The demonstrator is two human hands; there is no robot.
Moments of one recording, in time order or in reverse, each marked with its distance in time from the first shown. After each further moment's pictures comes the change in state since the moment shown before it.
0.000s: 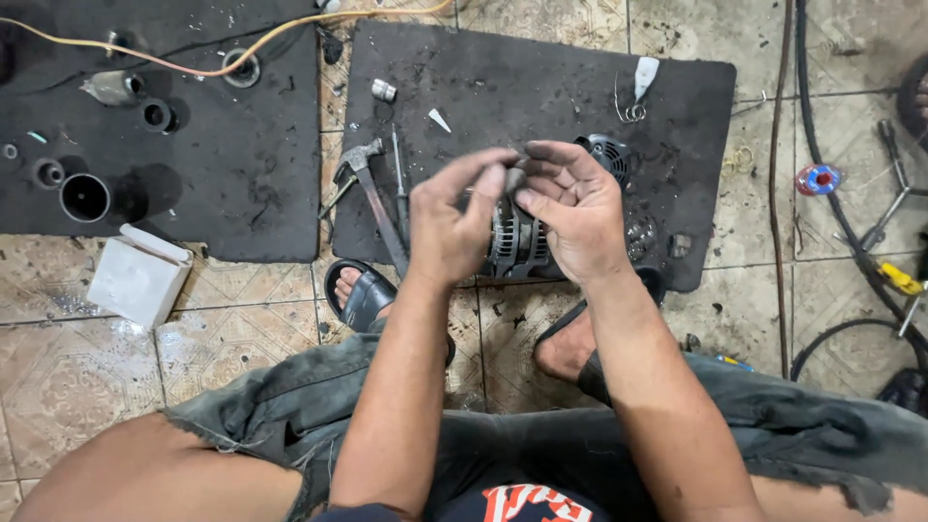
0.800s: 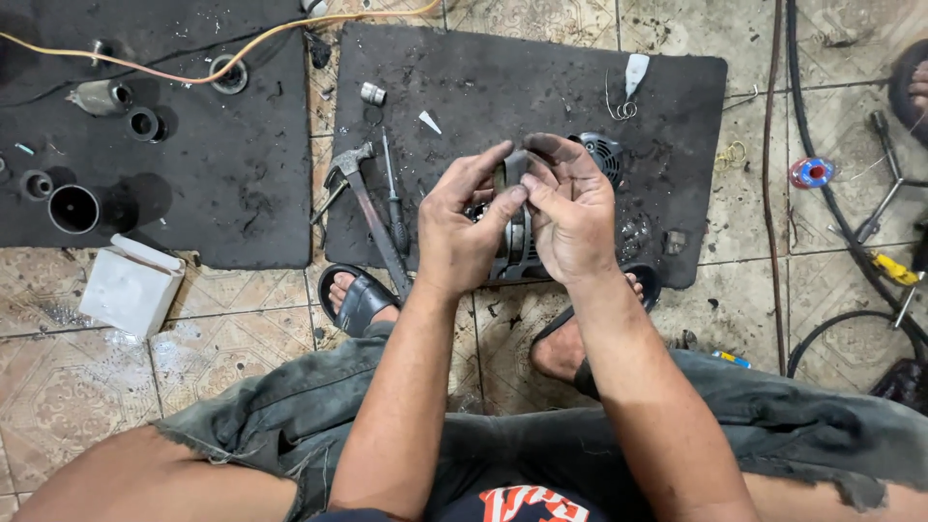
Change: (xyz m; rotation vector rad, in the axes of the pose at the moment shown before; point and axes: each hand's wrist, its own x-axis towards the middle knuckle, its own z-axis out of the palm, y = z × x) left_hand -0.003 -0.012 0.025 -0.158 0.053 0.008; right_hand 0.002 0.007 0.005 0.199 0.102 -0.058
